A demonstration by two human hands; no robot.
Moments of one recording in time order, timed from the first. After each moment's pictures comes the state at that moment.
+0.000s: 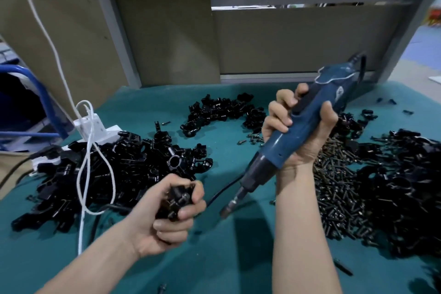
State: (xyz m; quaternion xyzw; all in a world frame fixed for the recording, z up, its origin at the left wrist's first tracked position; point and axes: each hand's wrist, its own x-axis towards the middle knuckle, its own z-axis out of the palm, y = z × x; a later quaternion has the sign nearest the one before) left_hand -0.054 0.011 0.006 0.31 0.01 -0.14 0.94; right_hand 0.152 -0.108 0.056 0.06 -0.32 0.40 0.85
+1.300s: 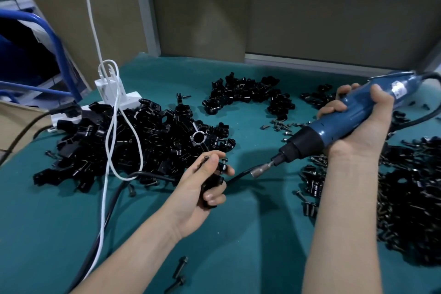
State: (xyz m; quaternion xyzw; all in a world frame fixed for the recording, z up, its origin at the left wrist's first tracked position) left_hand -0.047 -0.006 -0.032 0.37 0.15 0.20 0.89; right_hand 0.161 -0.115 0.052 -0.25 -0.12 0.23 0.93
